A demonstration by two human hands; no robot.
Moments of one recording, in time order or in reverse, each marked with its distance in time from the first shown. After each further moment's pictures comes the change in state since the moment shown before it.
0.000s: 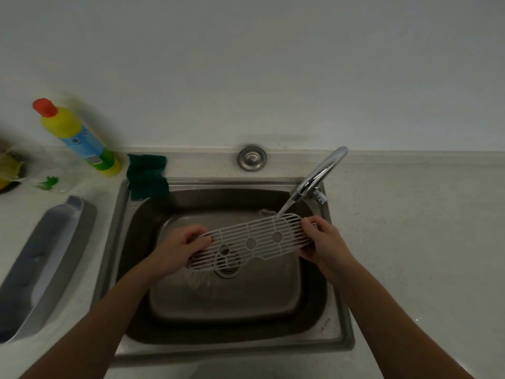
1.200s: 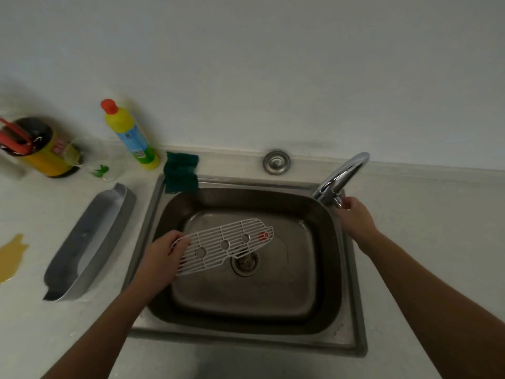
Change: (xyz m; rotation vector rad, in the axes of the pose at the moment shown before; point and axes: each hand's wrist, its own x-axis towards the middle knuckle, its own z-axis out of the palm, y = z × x) left_hand -0.089 -0.005 -0.013 0.204 0.499 -0.157; right_hand 0.058 -0.042 -0.025 -0.656 0.263 -0.210
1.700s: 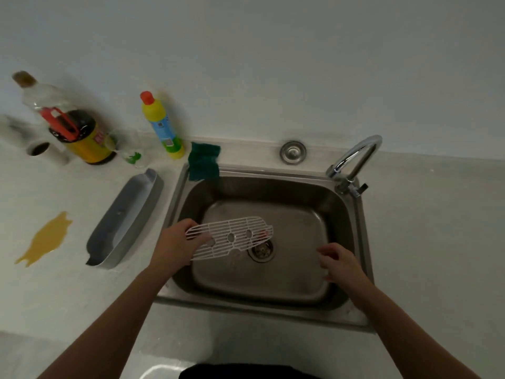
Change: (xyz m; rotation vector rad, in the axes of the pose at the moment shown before) left_hand -0.024 -0.035 -0.013 0.083 -0.012 -0.031; right_hand -0.141 0.059 0.056 0.134 -0.298 0.111
